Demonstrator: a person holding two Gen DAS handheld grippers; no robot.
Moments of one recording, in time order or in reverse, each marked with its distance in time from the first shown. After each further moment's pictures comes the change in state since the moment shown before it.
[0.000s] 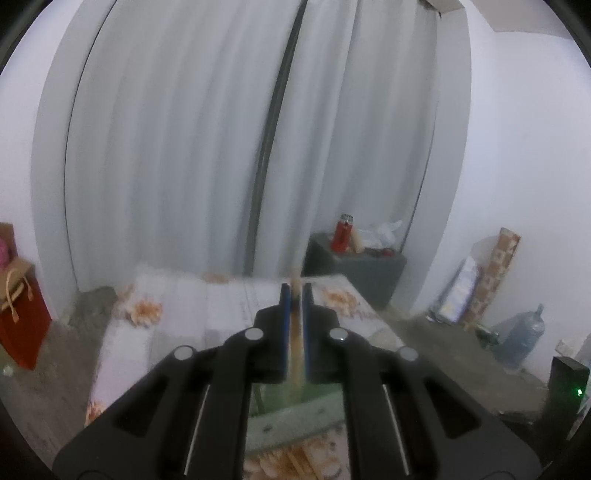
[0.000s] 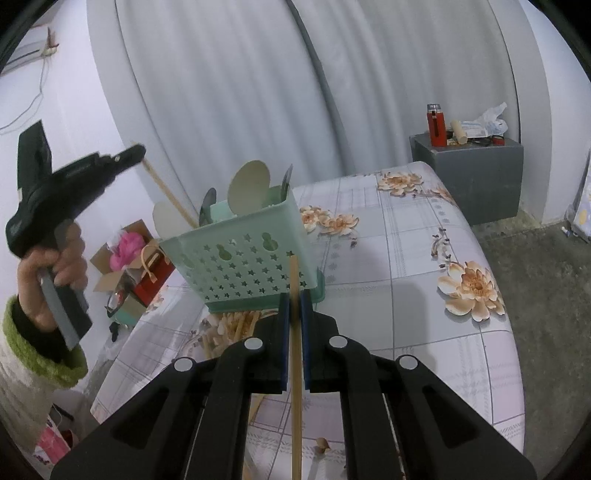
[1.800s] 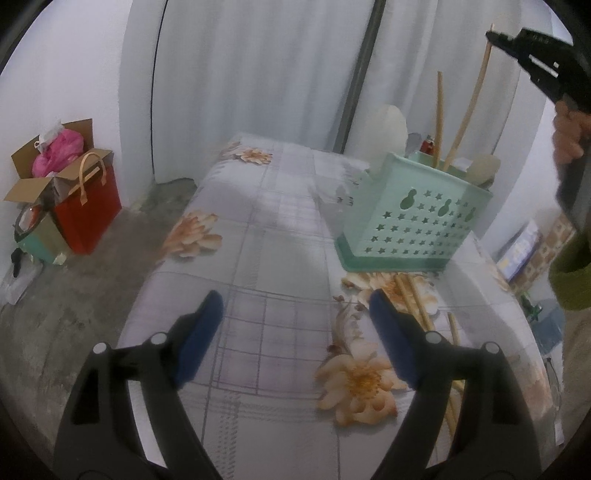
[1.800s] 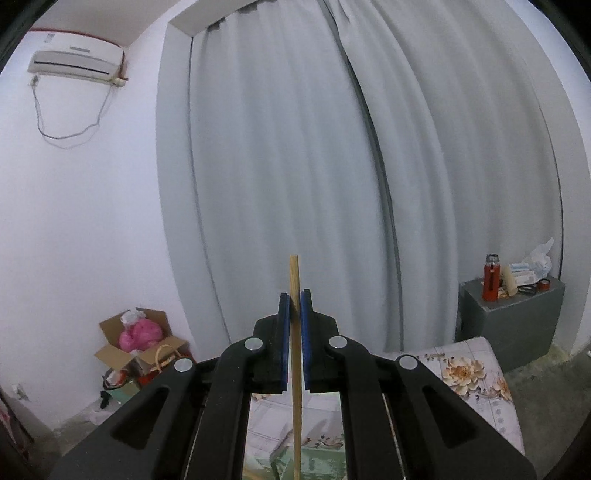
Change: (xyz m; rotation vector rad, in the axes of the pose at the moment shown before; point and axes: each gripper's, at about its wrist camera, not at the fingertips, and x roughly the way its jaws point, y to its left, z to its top) left arm -0.063 0.082 -0.159 -0.163 0.297 0.286; right arm 0.040 0.130 0.166 -0.197 -0.451 0.097
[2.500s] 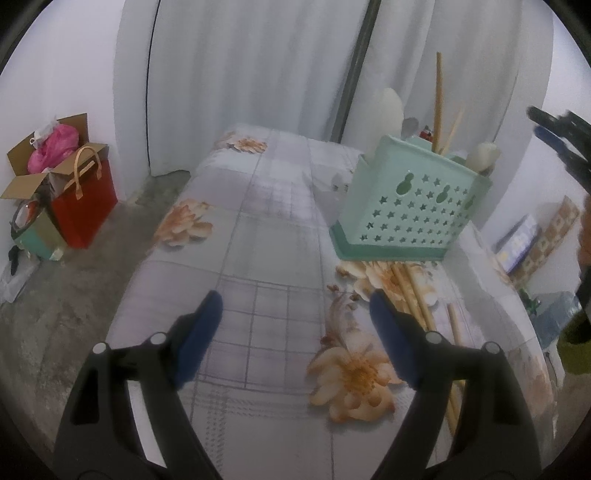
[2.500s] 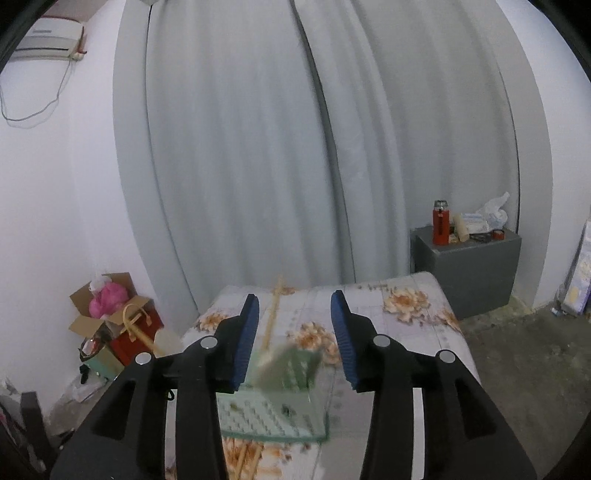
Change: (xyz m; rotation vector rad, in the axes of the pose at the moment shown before) left arm 0.010 -0.009 -0.008 0.010 0.040 -0.011; right arm -0.069 -0.061 -0.062 0.053 0.175 -0.157
